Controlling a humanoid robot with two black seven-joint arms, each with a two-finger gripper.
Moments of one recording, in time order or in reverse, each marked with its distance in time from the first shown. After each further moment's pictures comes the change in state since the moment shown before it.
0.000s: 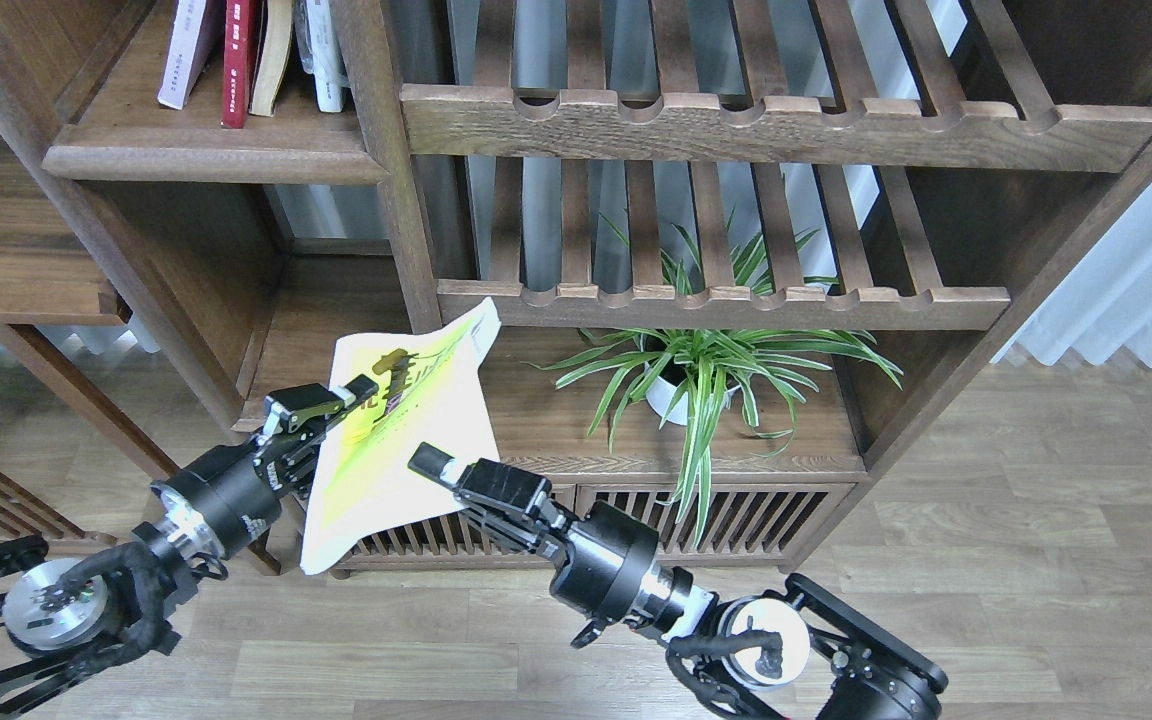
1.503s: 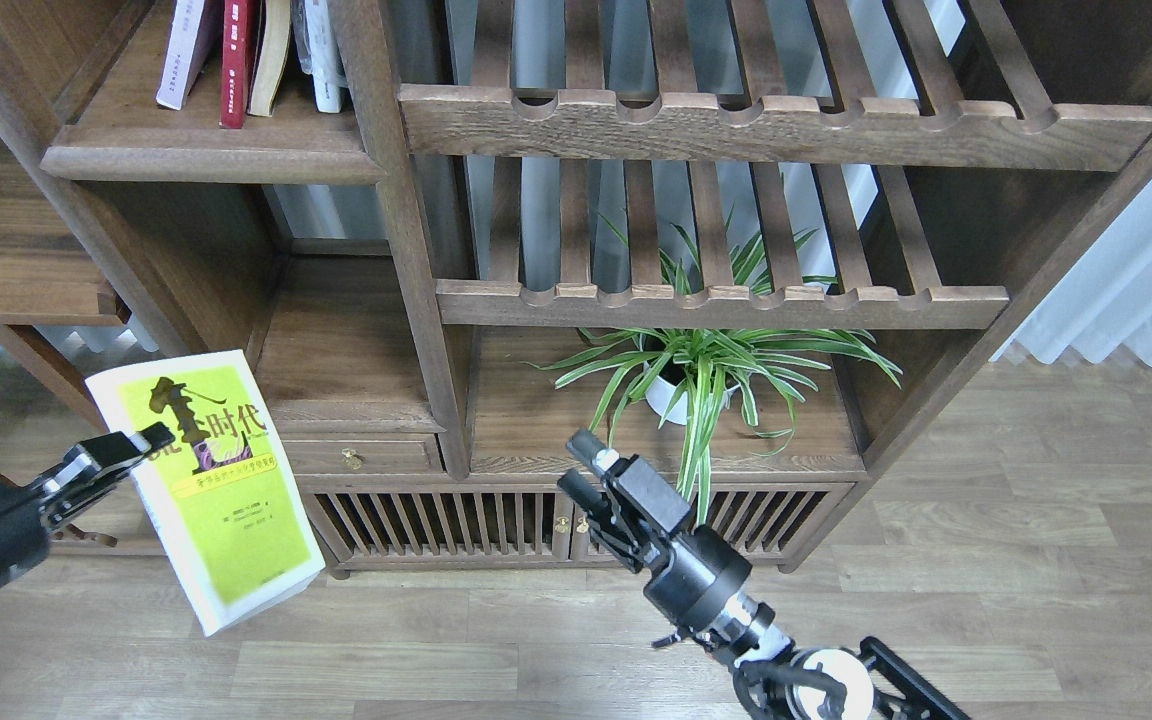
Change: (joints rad) left arm 0.020 0.400 0.062 0.047 0.319 0.000 -0.014; right arm -0.246 0.000 0.190 -0.045 -0.064 0.140 0.029
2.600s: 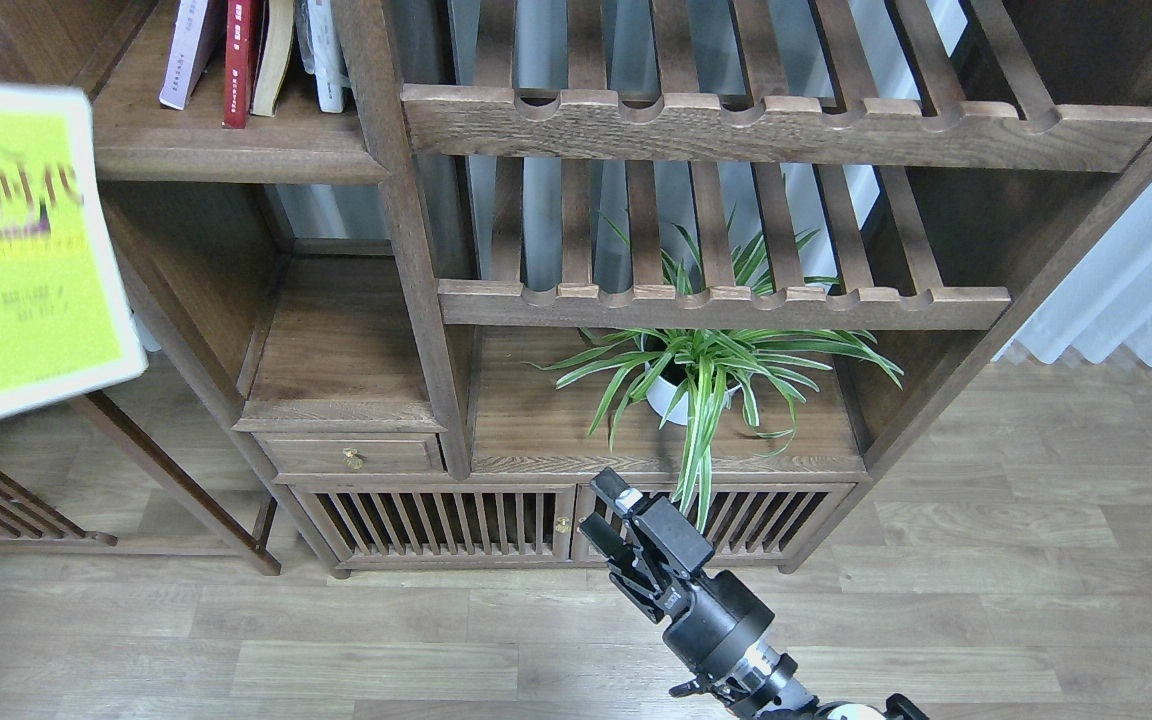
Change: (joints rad) left arm 0.020 0.232 -0.699 0.024 0.177 0.000 0.033; right arm -0.094 0.000 0.049 0.057 -0.009 -0.070 -0.018
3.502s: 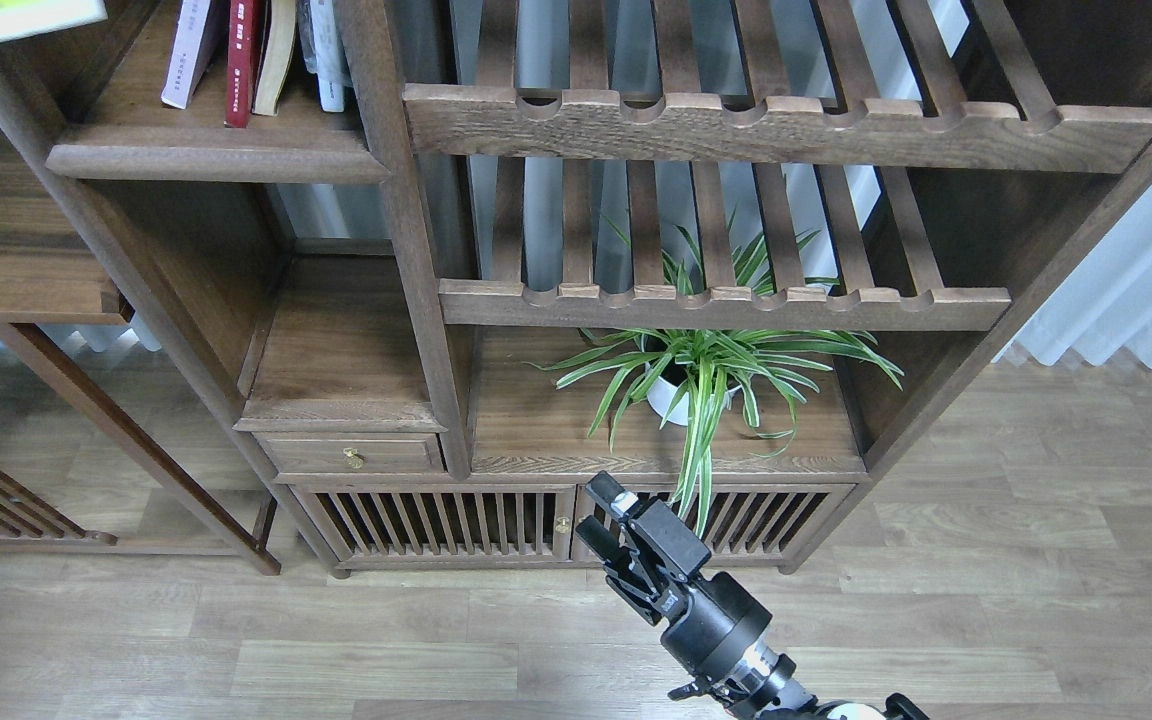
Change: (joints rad) left arm -0.539 -0.329 -0.039 0.103 0.566 0.000 0.138; right arm 0.002 0.000 0.002 0.009 0.000 0.002 -0.016
